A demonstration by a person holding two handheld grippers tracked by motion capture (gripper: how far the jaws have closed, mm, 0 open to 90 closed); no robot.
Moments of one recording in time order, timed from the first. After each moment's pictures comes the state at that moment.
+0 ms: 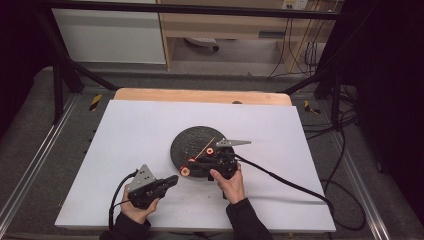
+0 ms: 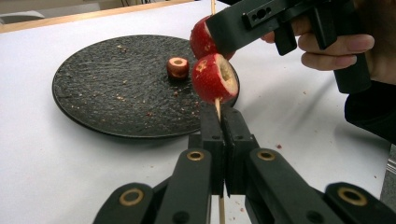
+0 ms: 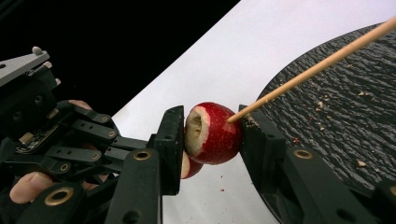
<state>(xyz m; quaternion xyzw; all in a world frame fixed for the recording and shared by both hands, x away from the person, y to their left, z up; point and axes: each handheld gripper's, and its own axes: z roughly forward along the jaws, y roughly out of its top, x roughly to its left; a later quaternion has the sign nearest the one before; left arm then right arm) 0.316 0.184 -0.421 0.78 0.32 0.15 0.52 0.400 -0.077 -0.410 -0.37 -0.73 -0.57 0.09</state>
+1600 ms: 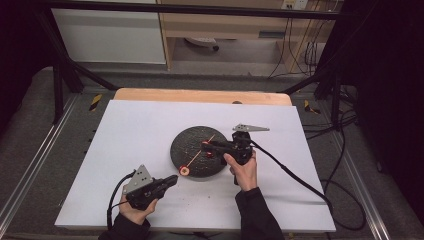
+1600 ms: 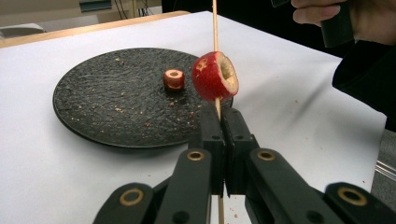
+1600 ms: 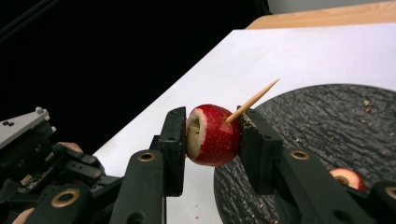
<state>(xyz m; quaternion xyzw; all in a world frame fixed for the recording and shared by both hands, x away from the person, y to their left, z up) 0.312 0.187 -0.415 0.77 0.31 0.15 0.54 0.418 -0.112 -0.370 -0.38 -0.71 -0.60 0.04</state>
